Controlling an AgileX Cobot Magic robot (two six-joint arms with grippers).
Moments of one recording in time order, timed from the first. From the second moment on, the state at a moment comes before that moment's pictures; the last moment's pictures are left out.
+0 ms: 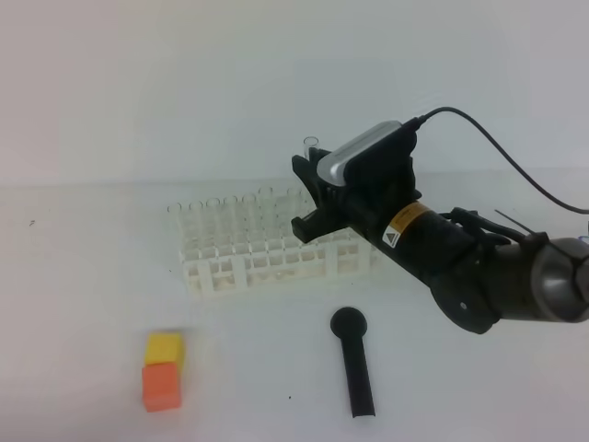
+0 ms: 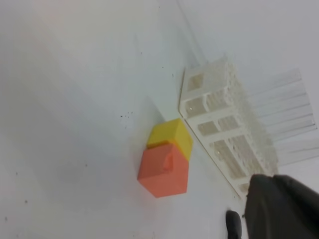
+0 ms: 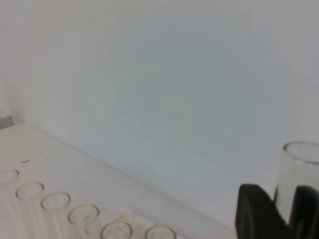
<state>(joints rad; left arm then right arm) -0.21 -0.01 0.00 0.10 0.34 -1.10 0.60 2.03 -1.12 -0.10 -0.85 0.00</state>
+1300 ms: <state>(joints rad) -0.21 -0.01 0.00 0.12 0.34 -1.06 0.60 2.09 -1.16 -0.15 -0.88 0.09</state>
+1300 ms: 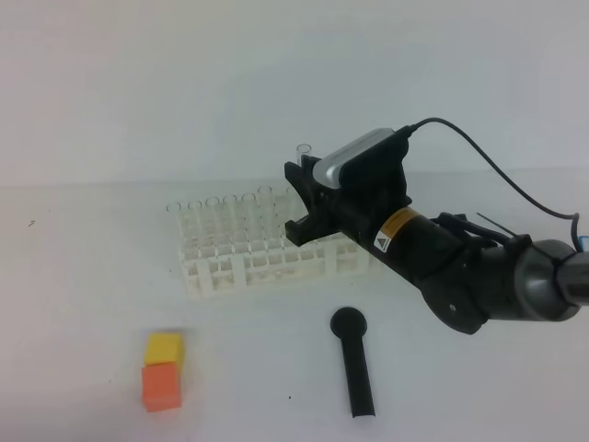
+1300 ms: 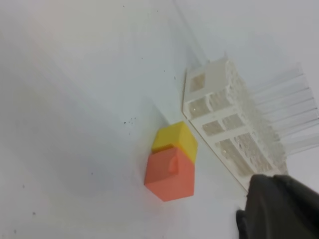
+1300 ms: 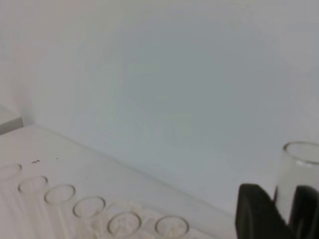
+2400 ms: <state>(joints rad) -0.21 -0.01 0.00 0.12 0.34 -1.03 0.60 1.72 -1.16 -0.07 -0.35 -0.25</state>
